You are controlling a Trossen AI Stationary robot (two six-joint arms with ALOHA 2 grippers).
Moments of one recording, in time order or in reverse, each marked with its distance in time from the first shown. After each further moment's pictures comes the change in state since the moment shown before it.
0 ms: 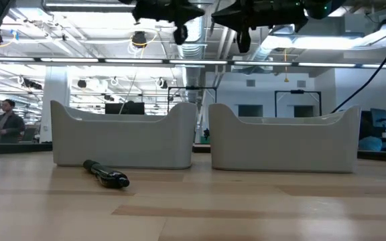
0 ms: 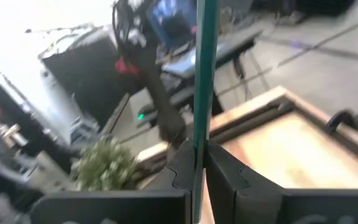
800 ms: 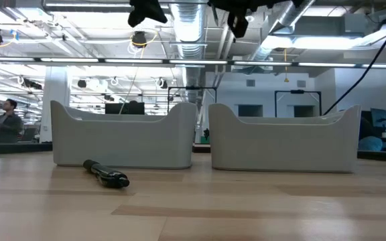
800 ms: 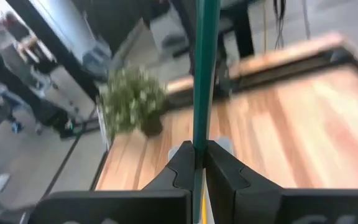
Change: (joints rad) left arm -0.032 -0.261 0.000 -0.513 -0.711 0.196; right arm 0.184 0.036 0.212 -0.450 -0.011 -0.208
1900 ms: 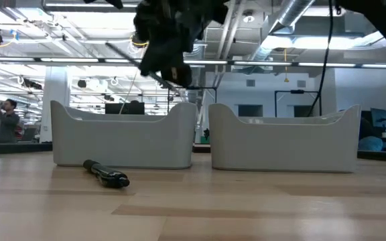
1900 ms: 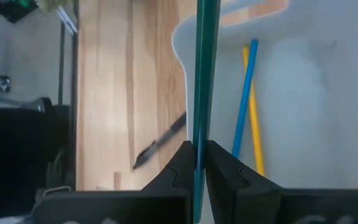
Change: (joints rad) left arm -0.016 -0.232 0.000 -0.344 -0.239 0.010; right arm 0.241 0.815 0.759 -0.630 0.015 0.008
